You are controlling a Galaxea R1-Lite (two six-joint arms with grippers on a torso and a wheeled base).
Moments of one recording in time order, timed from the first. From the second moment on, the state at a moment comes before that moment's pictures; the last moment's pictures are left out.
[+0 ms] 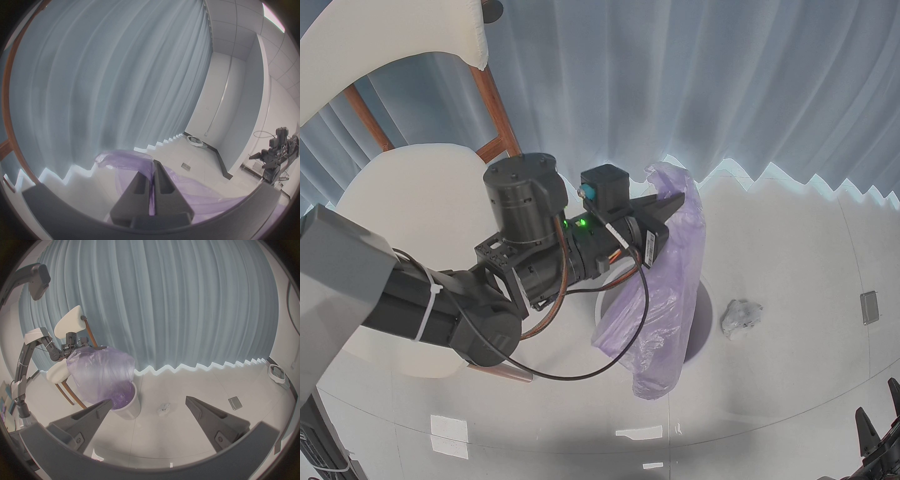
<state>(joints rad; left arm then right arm) -0.72 2.01 -1.18 -0.97 -0.26 0.09 0.00 0.02 -0.02 0.00 0.00 0.04</state>
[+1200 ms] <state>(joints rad) -0.77 1.87 -0.78 -1.12 -0.12 0.18 0.00 0.02 -0.02 0.00 -0.01 0.03</state>
